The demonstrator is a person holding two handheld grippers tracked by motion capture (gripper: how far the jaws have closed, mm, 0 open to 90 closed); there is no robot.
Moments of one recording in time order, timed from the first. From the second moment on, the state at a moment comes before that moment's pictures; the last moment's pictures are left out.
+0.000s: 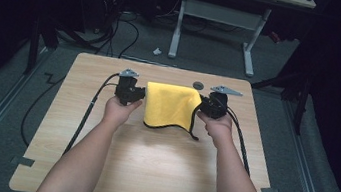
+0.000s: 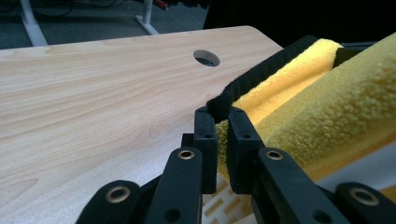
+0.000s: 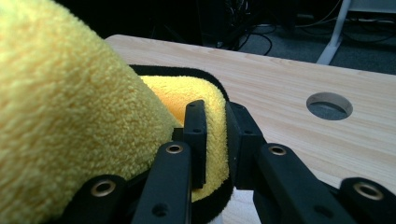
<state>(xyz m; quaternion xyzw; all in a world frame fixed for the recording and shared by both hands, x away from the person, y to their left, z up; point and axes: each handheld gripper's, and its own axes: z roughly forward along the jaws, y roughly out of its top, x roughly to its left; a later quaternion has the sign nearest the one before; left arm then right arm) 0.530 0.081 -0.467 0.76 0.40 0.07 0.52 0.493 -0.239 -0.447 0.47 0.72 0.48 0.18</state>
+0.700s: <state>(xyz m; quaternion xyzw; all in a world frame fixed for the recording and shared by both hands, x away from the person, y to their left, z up) 0.527 0.083 -0.476 0.75 0.40 0.05 0.52 0.495 -0.242 -0.460 0.49 0.71 0.48 0.18</state>
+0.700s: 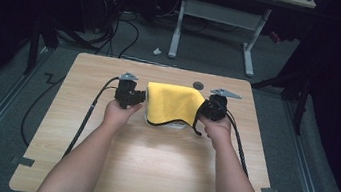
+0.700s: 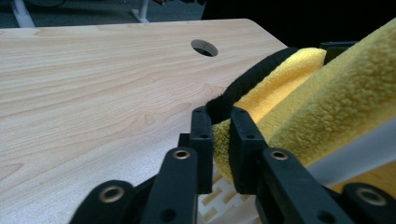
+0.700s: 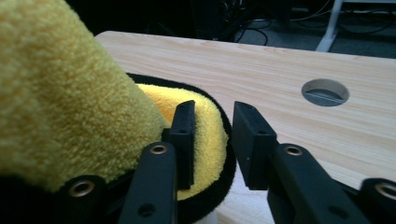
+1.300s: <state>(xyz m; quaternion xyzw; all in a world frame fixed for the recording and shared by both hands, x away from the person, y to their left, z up) 0.517 0.092 -0.450 0.74 0.41 0.10 0.52 0.491 -0.253 -0.431 0.49 0.70 0.46 0.24</state>
